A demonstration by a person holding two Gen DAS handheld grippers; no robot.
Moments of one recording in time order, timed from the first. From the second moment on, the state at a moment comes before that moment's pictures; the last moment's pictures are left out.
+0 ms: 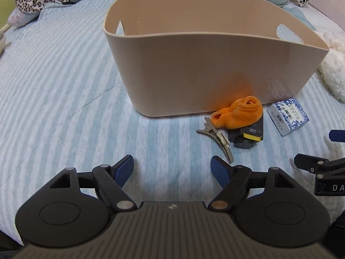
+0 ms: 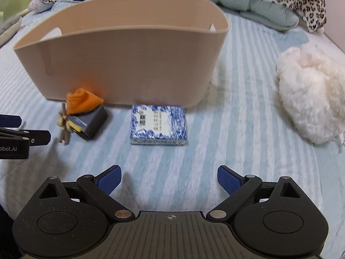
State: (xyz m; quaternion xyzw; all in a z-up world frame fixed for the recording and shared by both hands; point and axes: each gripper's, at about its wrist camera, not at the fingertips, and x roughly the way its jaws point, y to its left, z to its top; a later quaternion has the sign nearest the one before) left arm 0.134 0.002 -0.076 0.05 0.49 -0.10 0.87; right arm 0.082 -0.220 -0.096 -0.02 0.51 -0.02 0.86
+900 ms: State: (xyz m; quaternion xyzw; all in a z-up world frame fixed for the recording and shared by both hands) left arm 0.165 -0.006 -0.078 0.00 0.49 -0.11 0.87; right arm 0.108 -0.213 -0.115 -0.02 0.50 -0.01 0.87
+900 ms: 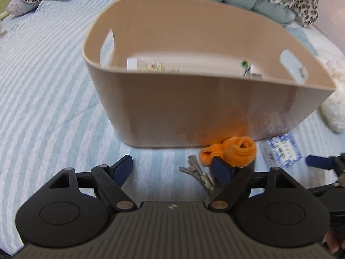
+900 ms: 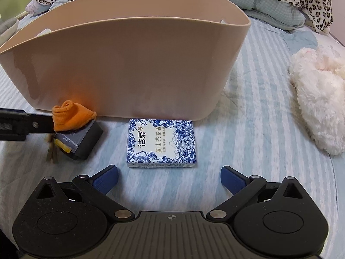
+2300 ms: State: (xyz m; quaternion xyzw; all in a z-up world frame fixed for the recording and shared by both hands) left arm 0.135 0.008 -0.061 -0.04 0.48 -0.14 0.86; right arm 0.071 -0.211 -0.079 -0.02 0.42 0.00 0.91
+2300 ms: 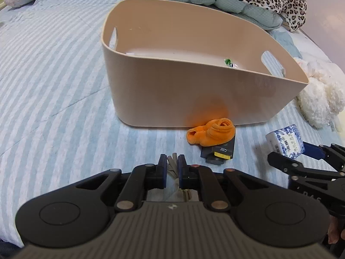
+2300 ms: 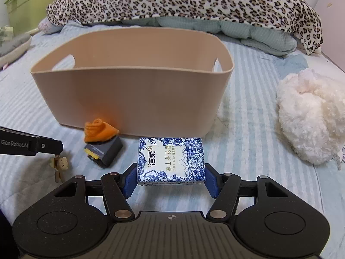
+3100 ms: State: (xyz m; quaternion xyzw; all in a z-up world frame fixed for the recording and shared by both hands) left arm 0.145 0.021 0.065 -0.04 0.33 -0.14 0.93; right arm 0.090 -0.215 0.025 -0.01 0.28 -0.01 0.96
